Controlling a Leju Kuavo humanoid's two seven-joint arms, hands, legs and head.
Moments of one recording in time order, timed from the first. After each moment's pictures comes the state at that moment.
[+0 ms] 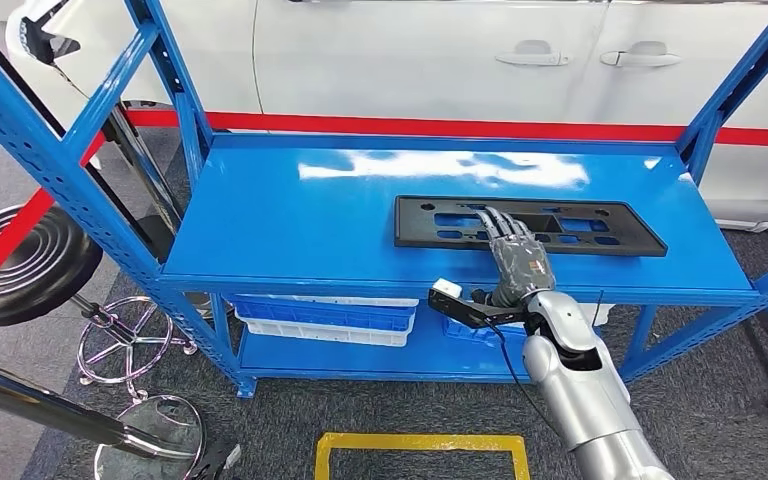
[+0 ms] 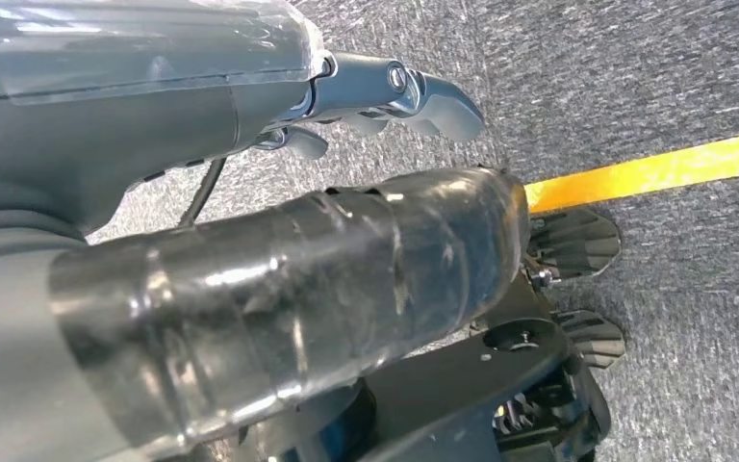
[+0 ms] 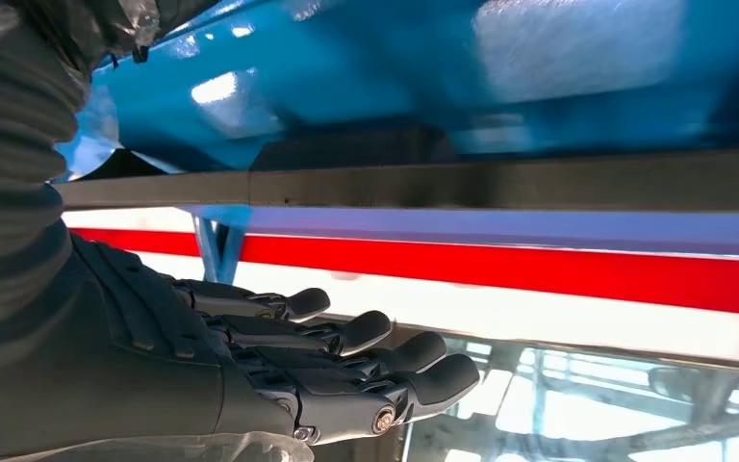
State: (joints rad) left arm -0.32 0.00 -1.56 -0.06 1.22 -0.02 0.05; right arm -0.46 -0.06 0.41 -1.12 1.25 -0.10 -0.16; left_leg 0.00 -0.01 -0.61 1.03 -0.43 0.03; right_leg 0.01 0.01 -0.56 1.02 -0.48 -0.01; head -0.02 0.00
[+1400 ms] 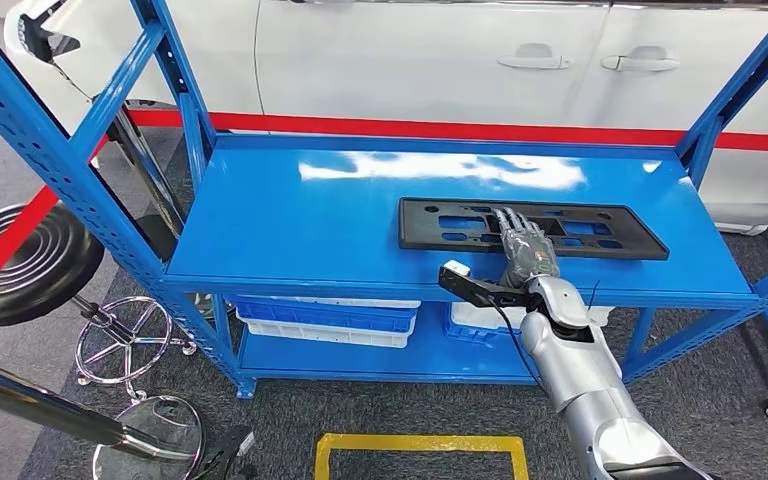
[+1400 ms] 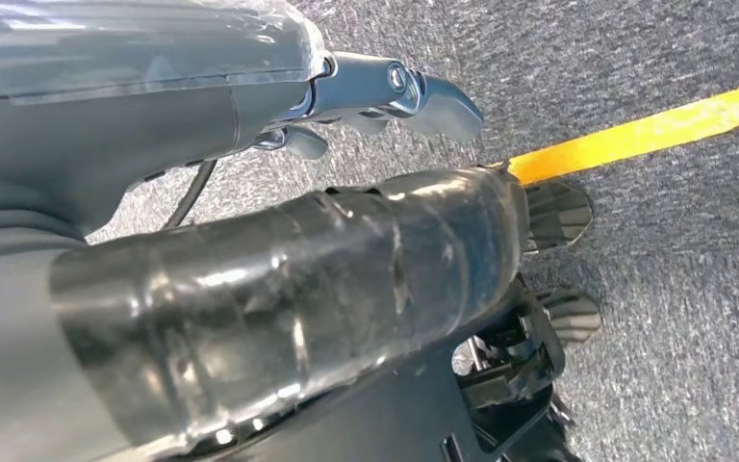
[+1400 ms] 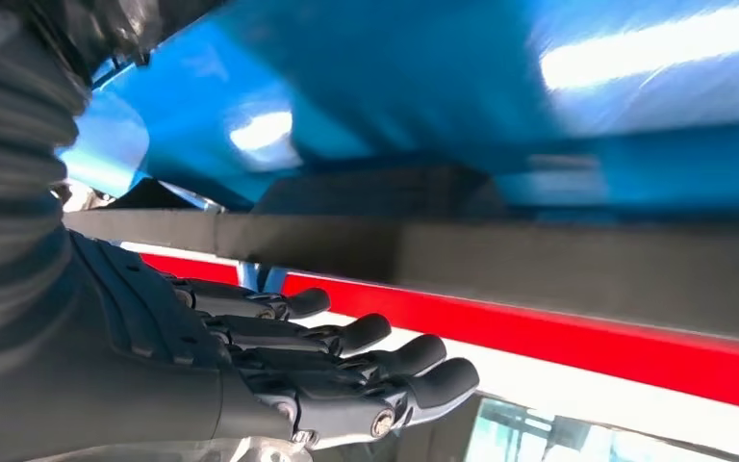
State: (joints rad) left arm -0.35 -0.02 -1.56 -0.08 1.21 -0.03 0.08; right arm -0.62 -0.01 0.31 -0.77 1.35 -0.16 -0.13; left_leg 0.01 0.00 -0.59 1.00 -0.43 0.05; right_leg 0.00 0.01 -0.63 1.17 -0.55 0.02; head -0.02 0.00
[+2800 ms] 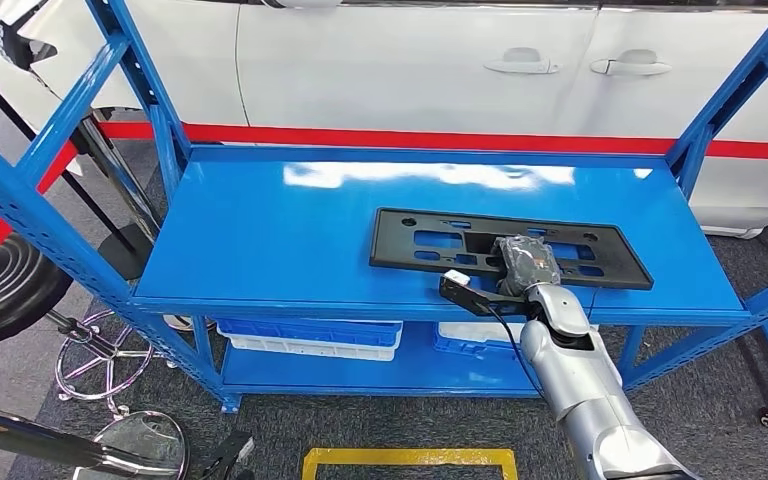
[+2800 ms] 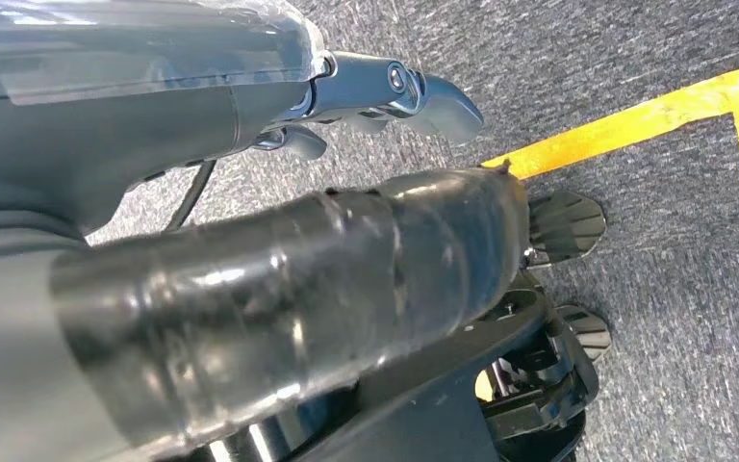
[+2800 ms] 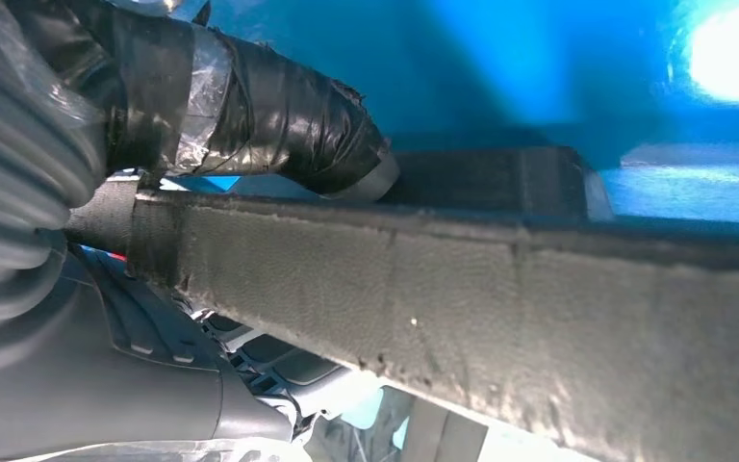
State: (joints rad) left arm -0.33 -0.01 -1.56 -0.08 1.16 -0.02 0.04; right arm -0.59 0.00 0.30 -0.78 1.36 -0.14 -0.13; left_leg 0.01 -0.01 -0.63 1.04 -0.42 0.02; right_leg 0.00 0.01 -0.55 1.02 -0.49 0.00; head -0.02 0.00
